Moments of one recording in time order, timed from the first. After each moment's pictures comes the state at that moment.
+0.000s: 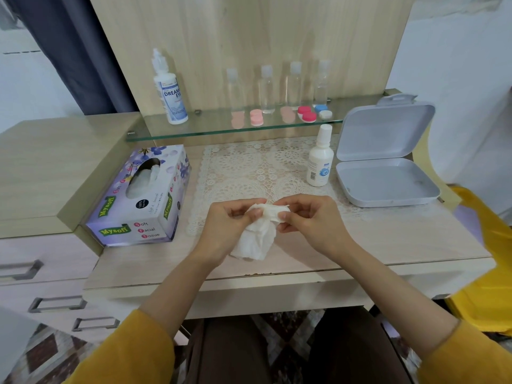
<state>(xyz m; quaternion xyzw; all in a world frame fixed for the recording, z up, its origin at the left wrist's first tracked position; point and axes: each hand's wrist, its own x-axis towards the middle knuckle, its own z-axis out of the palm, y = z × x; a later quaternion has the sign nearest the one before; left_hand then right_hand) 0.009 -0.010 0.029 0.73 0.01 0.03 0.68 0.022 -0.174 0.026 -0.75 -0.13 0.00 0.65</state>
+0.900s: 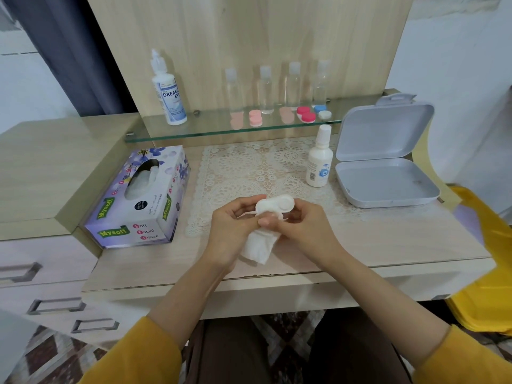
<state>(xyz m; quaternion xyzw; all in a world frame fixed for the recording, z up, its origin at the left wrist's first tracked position) 0.003 -0.026 0.030 0.65 0.06 0.03 0.76 0.016 -0.162 0.020 -0.73 -0.08 0.04 0.68</state>
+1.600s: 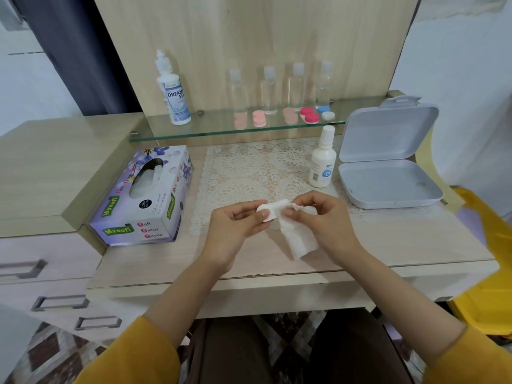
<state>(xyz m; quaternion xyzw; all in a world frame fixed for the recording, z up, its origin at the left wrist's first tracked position) 0.001 -0.020 0.033 0.63 0.06 0.01 0.77 0.020 -0.179 0.027 -0.72 -0.07 -0.03 0.69</state>
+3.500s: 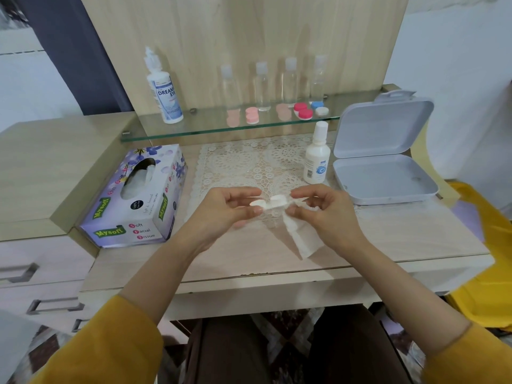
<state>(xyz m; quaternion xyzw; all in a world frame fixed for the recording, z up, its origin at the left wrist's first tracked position) 0.022 -0.002 0.050 0.77 -0.02 -0.06 0.63 0.027 -0.193 0.028 -0.77 -0.08 -0.07 0.63</state>
